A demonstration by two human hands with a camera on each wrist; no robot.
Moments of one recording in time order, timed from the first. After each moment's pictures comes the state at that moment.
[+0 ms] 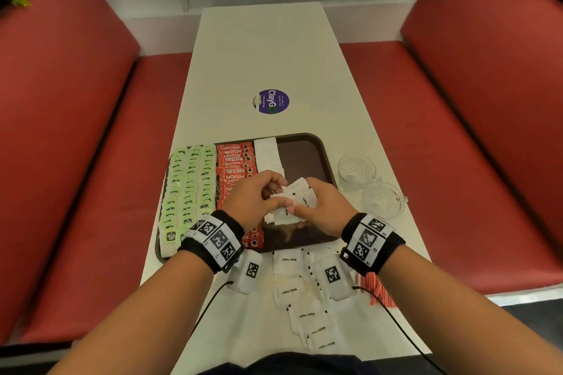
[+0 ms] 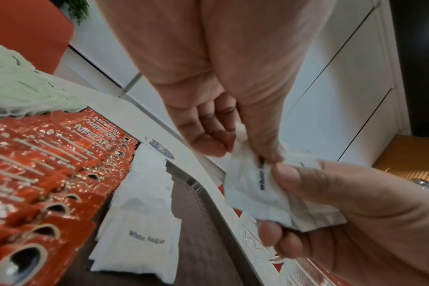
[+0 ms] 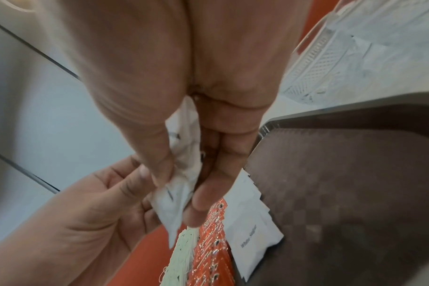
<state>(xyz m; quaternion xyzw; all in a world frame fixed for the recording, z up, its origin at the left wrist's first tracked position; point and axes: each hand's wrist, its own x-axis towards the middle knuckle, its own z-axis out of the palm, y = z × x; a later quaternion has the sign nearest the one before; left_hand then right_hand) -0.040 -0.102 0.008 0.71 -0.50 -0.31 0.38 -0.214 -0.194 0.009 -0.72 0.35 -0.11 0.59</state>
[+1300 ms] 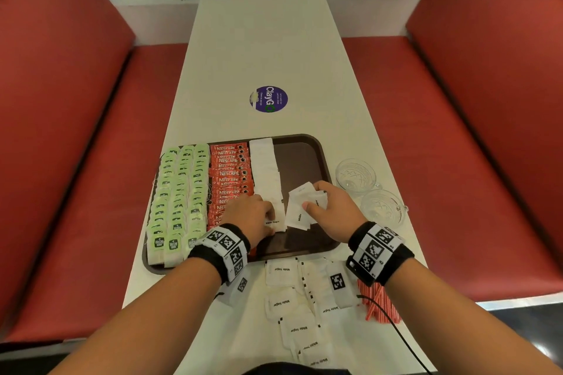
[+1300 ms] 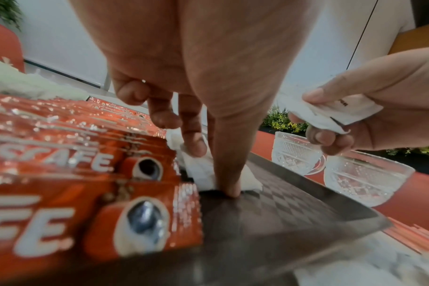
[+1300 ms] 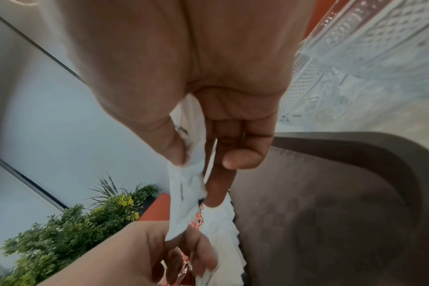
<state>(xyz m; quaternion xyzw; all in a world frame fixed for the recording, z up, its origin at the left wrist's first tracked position) -0.041 -0.121 -0.038 0.78 -0.60 -0.14 -0.03 -0.228 -0.223 -0.011 -0.77 0.41 -0.11 0.47</state>
